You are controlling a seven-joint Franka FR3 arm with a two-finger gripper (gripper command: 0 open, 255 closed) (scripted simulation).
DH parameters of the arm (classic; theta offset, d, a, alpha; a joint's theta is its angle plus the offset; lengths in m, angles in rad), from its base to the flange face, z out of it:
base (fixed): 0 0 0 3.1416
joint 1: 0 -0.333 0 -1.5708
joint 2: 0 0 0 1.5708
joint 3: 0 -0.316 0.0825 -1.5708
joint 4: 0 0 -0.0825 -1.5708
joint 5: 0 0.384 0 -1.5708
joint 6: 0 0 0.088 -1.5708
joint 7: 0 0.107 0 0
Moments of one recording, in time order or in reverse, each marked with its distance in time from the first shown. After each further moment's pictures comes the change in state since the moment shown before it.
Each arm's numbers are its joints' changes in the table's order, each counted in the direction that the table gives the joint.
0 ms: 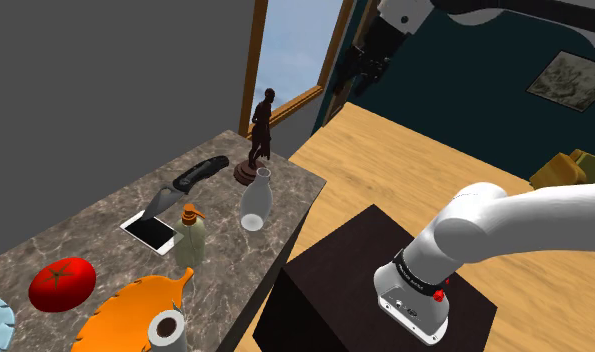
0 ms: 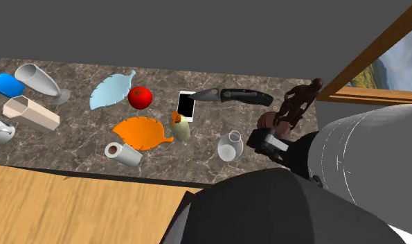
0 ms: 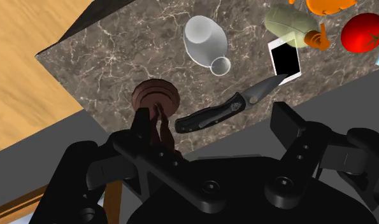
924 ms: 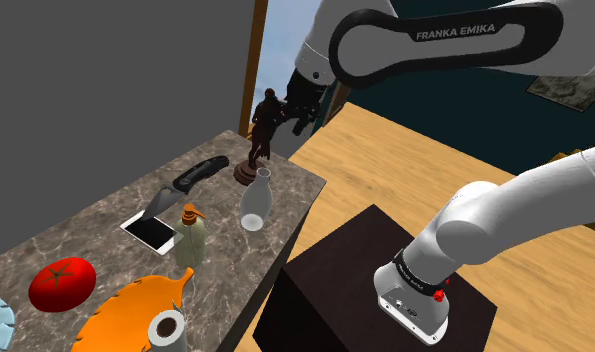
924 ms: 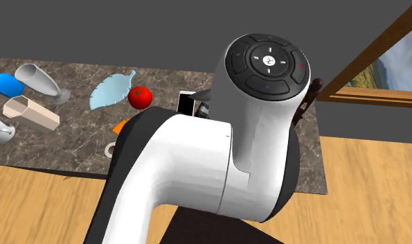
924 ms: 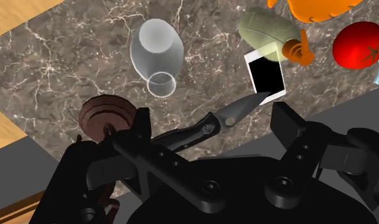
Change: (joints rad) arm -0.054 -0.304 -0.234 -0.060 0.056 -0.352 0.184
